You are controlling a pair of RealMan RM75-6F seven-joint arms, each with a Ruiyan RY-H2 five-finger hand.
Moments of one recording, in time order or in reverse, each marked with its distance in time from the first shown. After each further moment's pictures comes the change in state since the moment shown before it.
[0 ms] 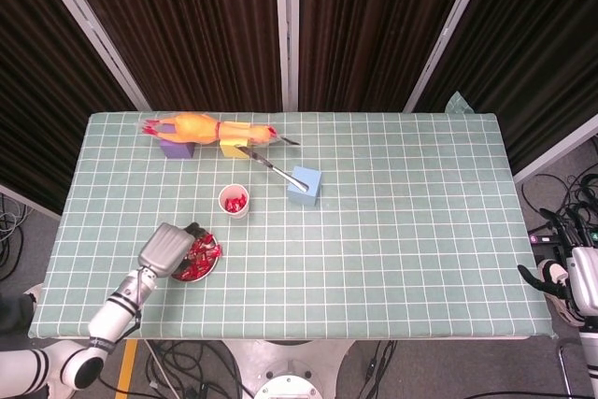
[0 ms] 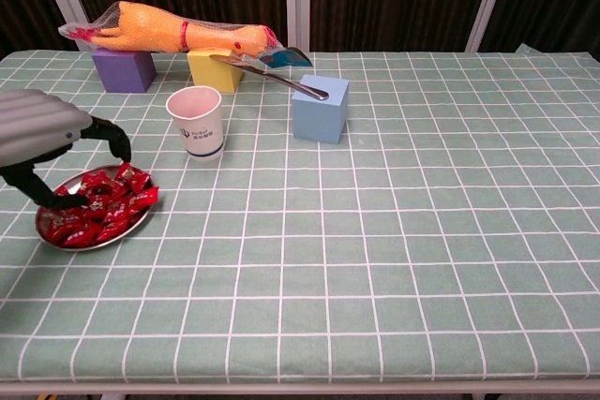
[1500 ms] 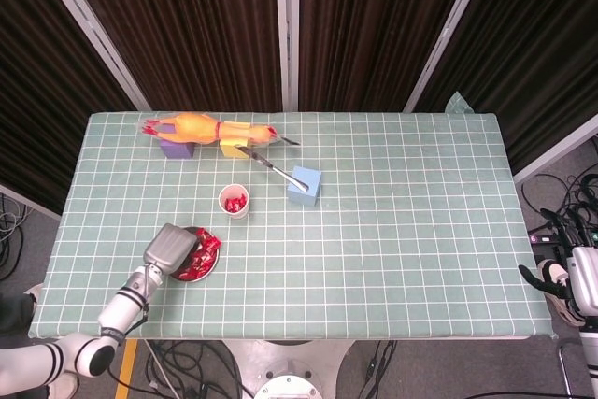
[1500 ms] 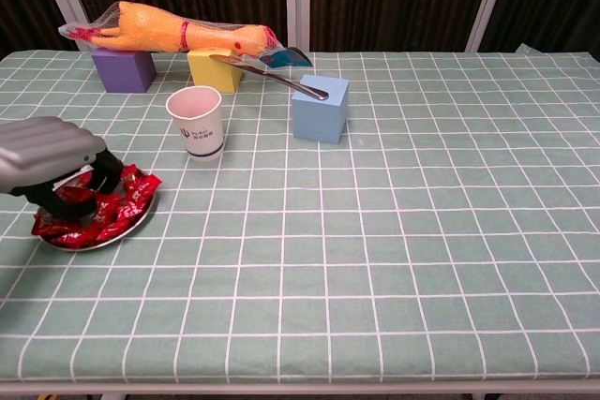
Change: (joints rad) left arm 0.021 -0.069 -0.065 0.130 -0.009 -0.128 -0.018; right arm 0.003 0.004 -0.001 -0.009 0.009 -0.006 -0.009
